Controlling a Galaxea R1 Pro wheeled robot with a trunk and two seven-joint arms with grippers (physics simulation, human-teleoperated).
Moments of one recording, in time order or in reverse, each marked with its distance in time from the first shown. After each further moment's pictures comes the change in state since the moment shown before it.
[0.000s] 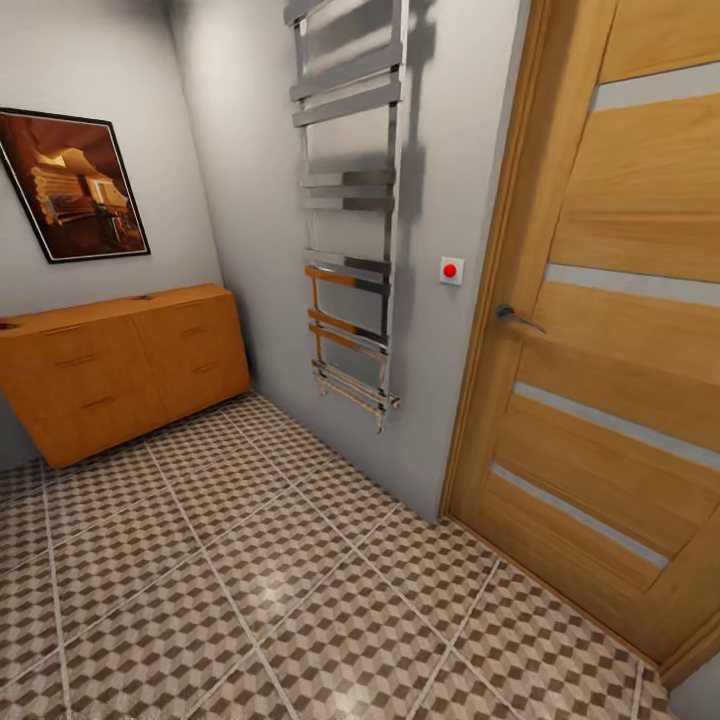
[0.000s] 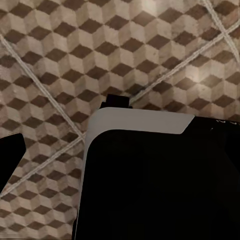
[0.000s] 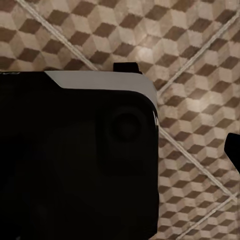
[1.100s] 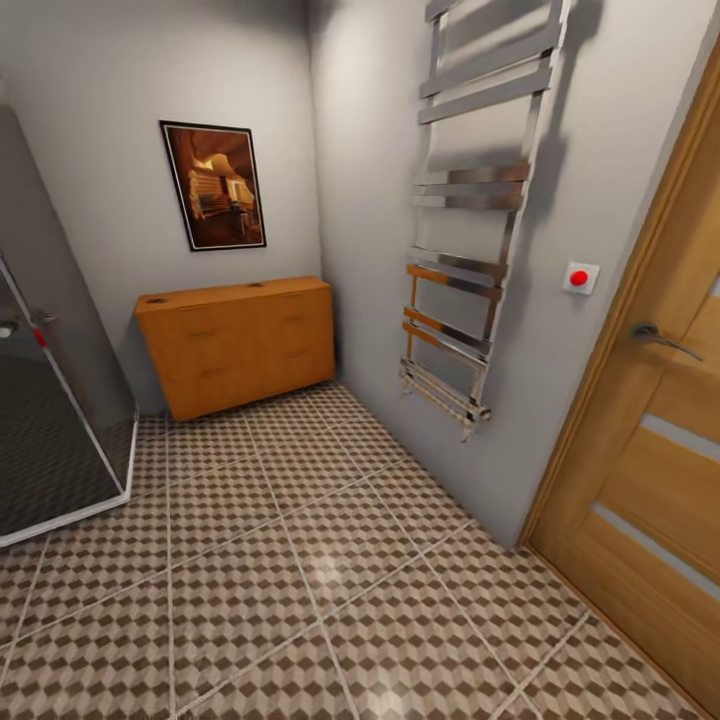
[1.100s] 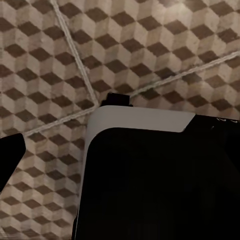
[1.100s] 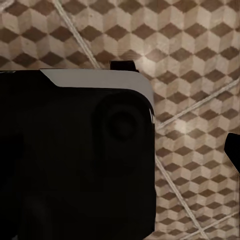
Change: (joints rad) left arm 0.001 0.000 0.000 0.000 0.000 0.000 0.000; right arm 0.000 -0.004 -0.001 0.000 -0.003 0.000 -0.006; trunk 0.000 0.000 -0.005
